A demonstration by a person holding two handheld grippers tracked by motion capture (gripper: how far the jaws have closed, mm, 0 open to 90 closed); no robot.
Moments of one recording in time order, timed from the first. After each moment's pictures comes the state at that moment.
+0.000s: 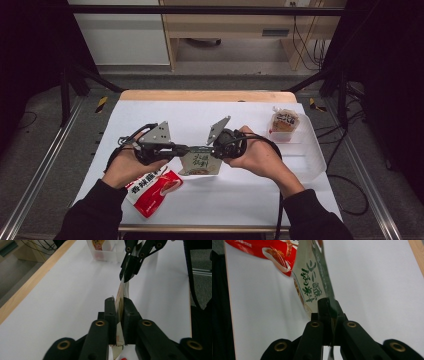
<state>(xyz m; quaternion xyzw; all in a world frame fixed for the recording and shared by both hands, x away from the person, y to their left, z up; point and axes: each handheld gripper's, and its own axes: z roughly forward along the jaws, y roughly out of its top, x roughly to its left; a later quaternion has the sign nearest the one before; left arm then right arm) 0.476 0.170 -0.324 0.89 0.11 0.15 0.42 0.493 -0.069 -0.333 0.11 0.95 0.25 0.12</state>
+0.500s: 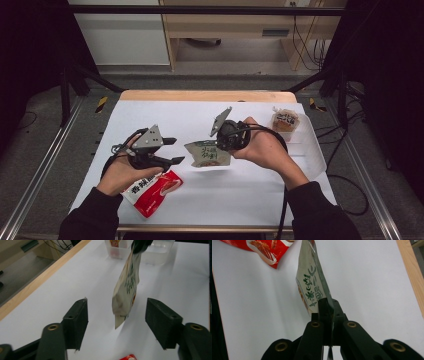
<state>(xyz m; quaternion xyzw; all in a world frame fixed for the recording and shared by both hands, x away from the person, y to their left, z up) 0.475 0.191 -0.353 0.87 0.16 0.19 0.43 0.505 -0.077 -0.315 0.12 0.96 0.22 0.14</state>
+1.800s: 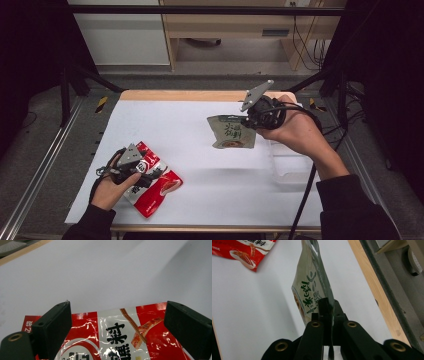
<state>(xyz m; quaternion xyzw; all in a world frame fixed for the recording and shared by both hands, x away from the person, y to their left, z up) 0.472 0.255 -0.438 0.84 0.29 0.21 0.40 0.506 -0.143 -0.247 0.16 0.93 0.25 0.20</state>
